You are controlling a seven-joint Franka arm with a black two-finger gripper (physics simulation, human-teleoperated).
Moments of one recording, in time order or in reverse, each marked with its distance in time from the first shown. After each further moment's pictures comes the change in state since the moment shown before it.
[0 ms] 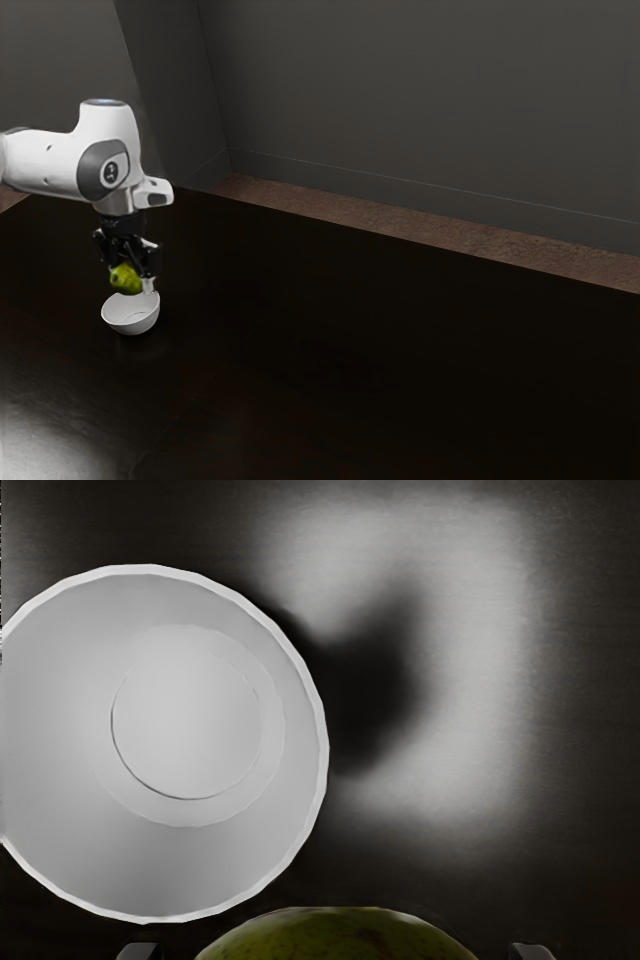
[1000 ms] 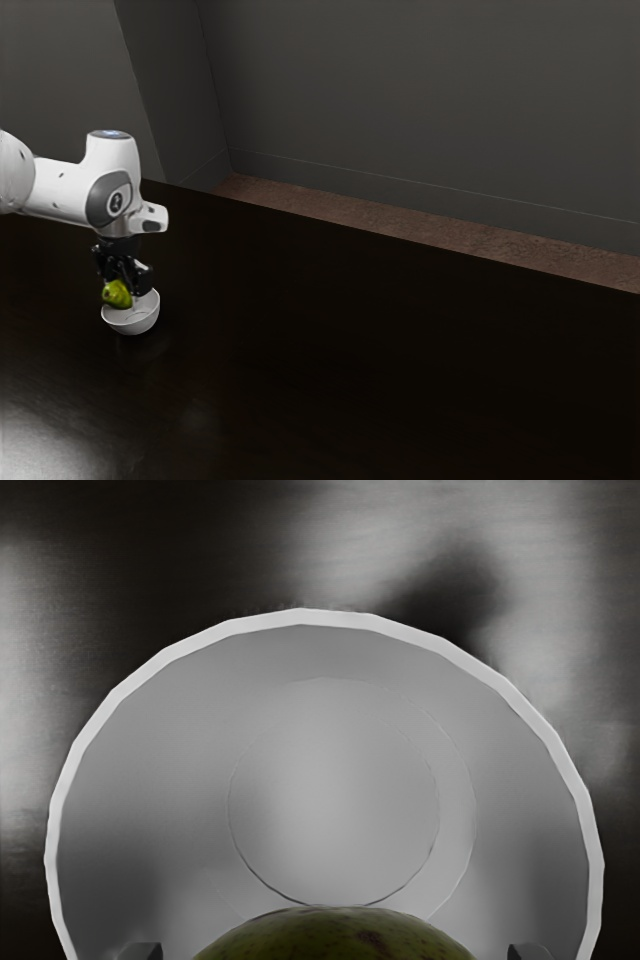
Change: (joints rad) arm 0.033 0.185 0.030 0.068 0.036 0.127 0.145
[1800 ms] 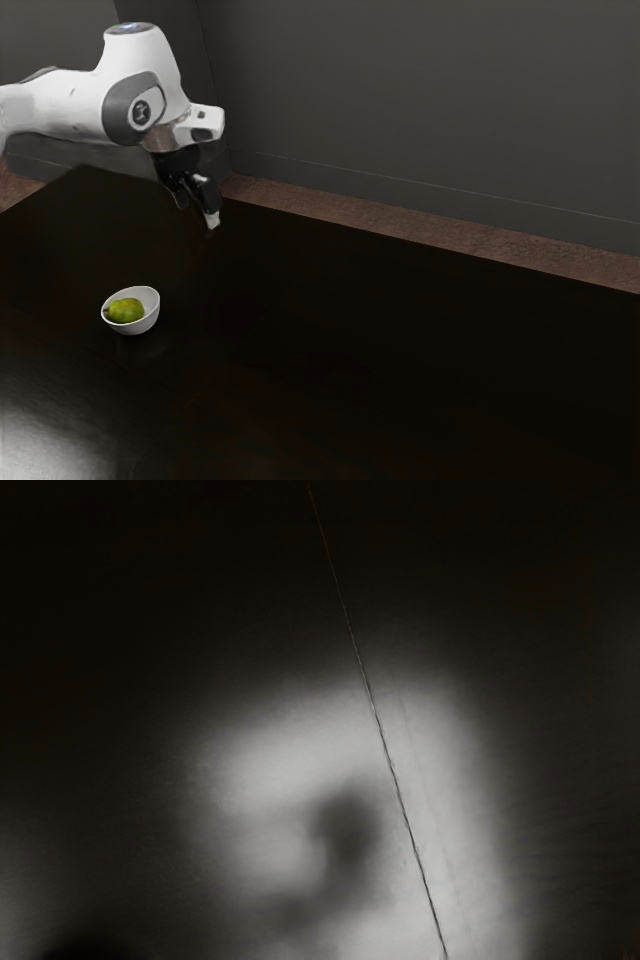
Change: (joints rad) arm -0.098 -0.274 -0.199 0.137 -0.129 -0.138 0.013
